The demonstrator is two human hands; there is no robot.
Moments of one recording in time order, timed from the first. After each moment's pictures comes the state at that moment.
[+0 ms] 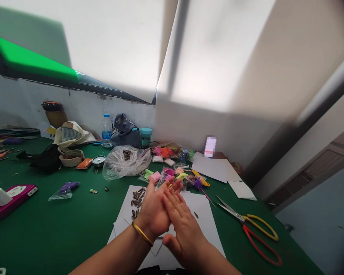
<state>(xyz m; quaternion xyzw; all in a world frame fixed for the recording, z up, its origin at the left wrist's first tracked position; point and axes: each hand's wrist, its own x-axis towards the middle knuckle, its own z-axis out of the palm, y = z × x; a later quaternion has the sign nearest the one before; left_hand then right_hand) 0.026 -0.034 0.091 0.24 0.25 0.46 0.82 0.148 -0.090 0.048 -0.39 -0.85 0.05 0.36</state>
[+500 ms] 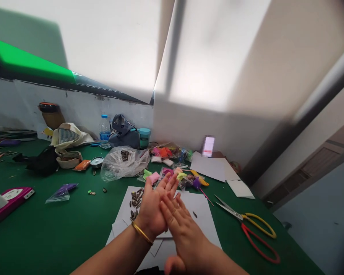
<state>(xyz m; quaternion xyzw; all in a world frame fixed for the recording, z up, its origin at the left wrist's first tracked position) 0.032 -0.038 0.087 0.24 0.20 0.47 0.83 0.165 -0.090 0.052 -0.35 -0.89 0.03 0.29</state>
